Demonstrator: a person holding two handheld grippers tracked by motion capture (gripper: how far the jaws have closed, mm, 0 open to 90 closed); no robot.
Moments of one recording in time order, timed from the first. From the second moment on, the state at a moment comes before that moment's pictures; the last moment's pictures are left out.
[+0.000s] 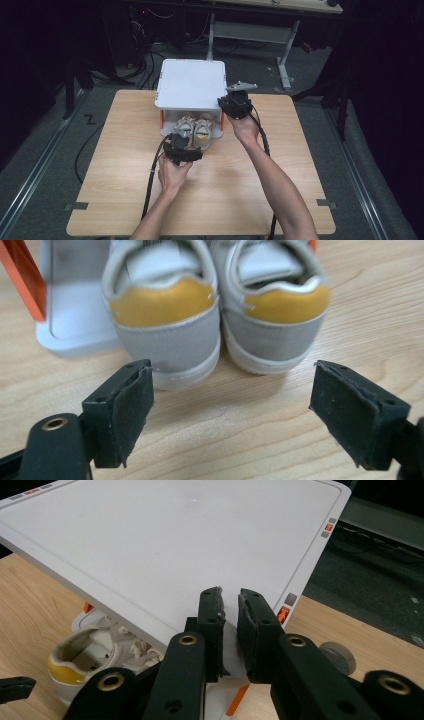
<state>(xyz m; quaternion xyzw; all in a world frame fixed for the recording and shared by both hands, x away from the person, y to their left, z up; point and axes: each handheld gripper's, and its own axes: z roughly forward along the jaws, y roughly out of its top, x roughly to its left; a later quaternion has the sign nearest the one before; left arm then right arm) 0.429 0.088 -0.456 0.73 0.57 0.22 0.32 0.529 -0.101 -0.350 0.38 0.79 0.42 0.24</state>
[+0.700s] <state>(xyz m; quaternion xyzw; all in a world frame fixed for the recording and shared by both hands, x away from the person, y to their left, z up) 0.467 0.070 -0.462 0.69 0.61 0.22 0.33 0.529 -0.100 -0.350 0.38 0.79 0.41 0.24</state>
